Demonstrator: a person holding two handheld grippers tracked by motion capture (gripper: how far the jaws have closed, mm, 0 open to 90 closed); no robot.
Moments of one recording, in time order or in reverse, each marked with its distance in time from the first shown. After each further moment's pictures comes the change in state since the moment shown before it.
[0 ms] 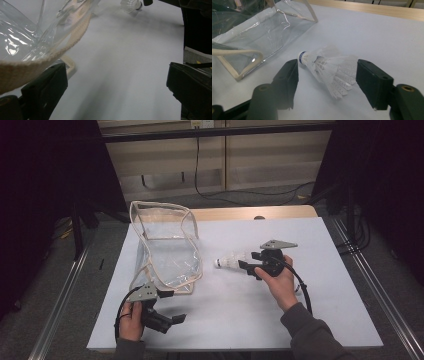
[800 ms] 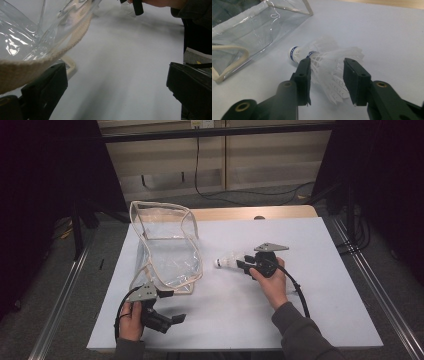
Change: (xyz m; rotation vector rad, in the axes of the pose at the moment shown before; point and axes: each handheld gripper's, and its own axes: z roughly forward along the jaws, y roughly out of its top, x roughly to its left) left arm 0.000 0.000 0.000 -0.007 0.000 -0.003; right arm -0.003 -0.015 0.029 0.008 -0.021 0.012
